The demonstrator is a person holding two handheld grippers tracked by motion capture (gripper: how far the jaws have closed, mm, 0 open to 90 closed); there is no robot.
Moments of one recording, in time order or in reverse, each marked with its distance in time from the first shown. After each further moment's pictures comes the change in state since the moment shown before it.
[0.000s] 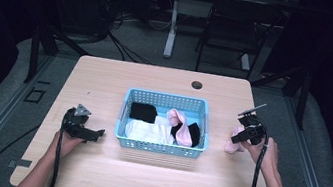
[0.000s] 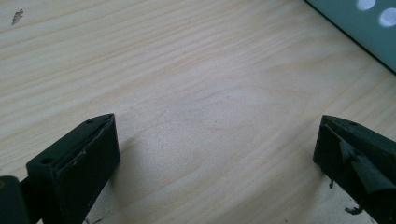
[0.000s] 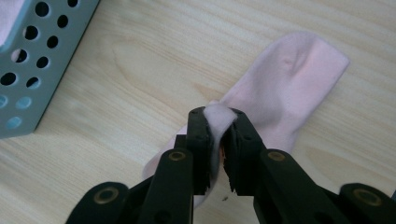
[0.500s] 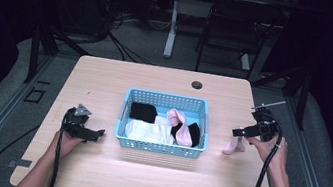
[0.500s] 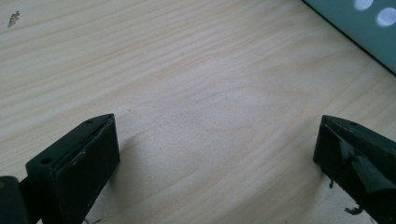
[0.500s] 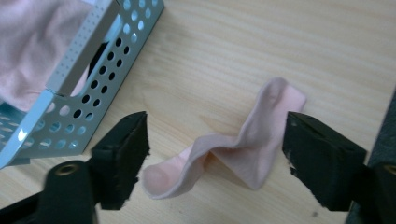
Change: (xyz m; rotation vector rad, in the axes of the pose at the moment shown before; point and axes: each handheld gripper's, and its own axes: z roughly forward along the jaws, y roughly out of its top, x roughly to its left) left arm 0.001 0.001 0.001 -0.001 -0.011 0.009; right arm -0.005 -0.007 -0.047 -0.219 0.051 0.039
